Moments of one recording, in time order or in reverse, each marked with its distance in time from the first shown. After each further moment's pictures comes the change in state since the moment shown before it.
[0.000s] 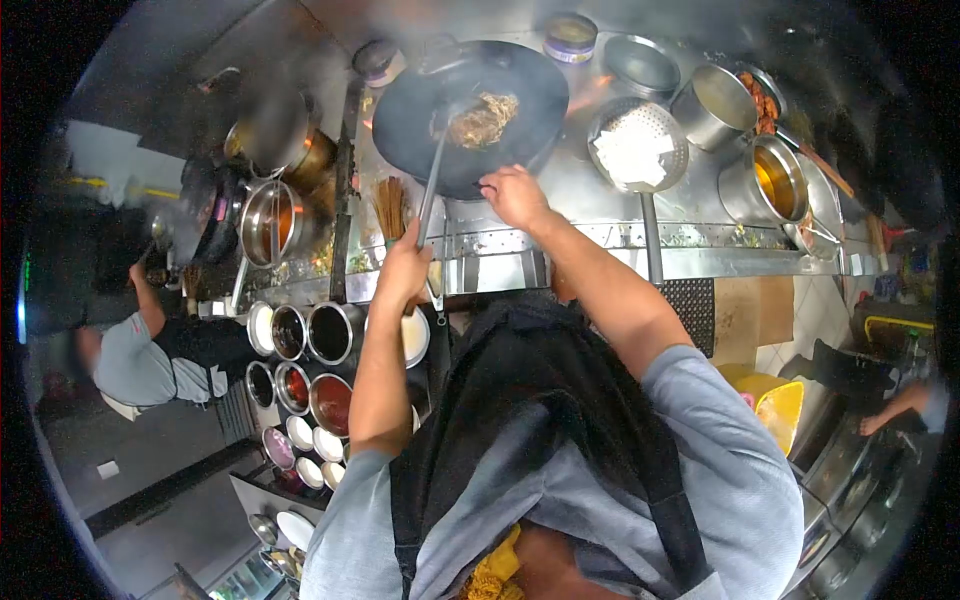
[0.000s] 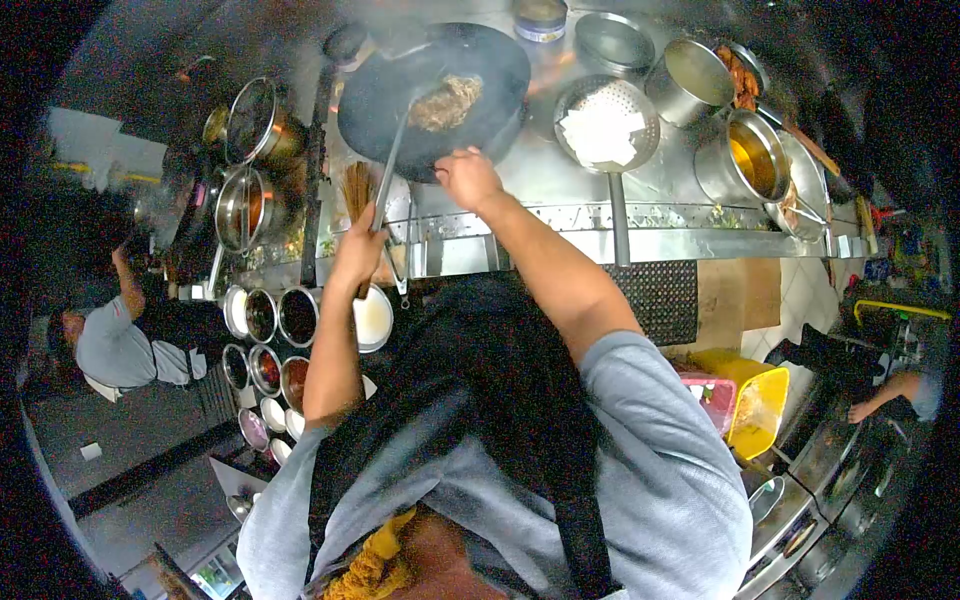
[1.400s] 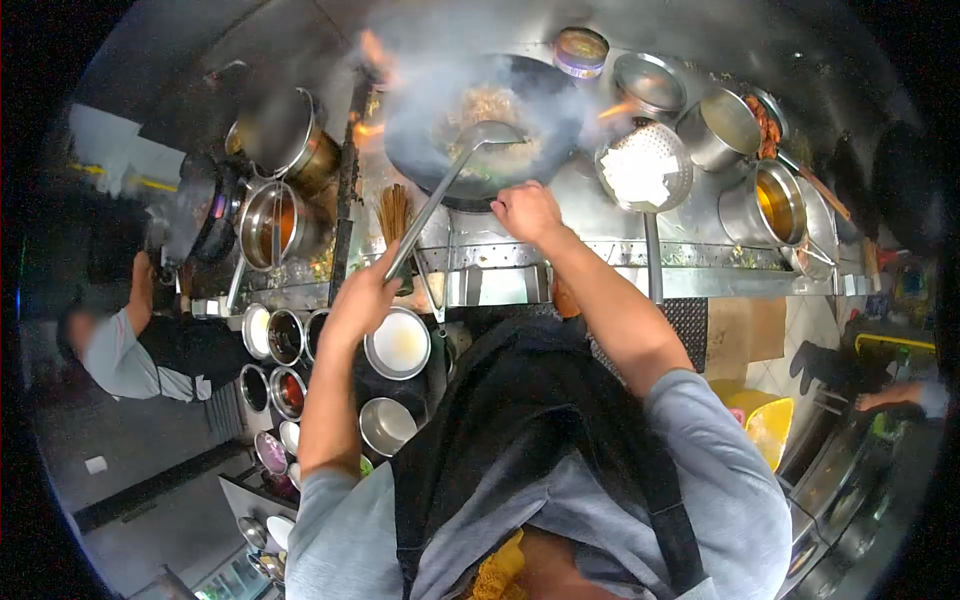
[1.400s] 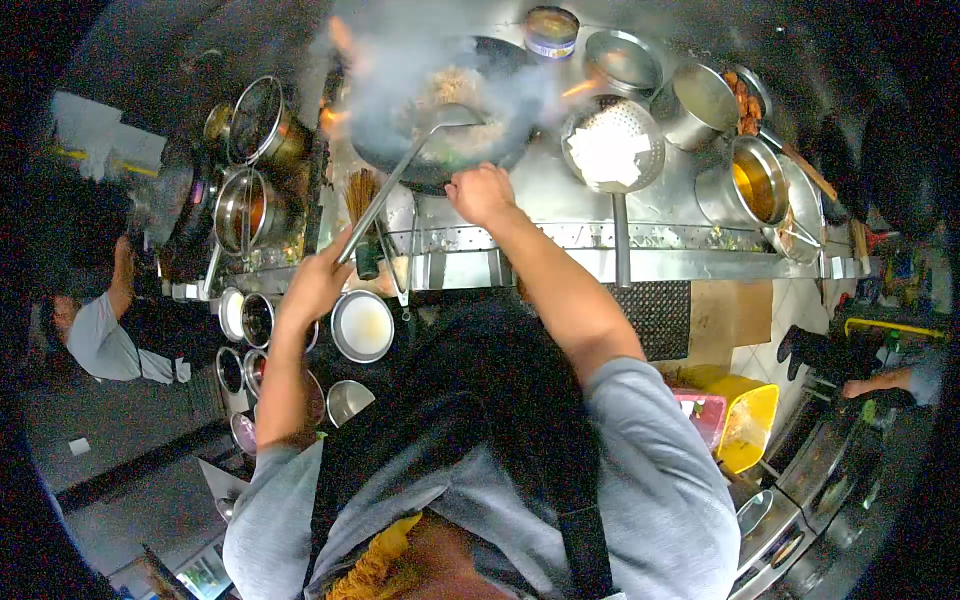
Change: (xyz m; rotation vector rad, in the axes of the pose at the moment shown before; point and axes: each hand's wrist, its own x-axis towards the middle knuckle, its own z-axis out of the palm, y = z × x) left_hand -0.039 0.002 -0.083 0.326 -0.115 0.109; right_hand -0.002 -0.013 -0.016 -0.201 -0.072 0.066
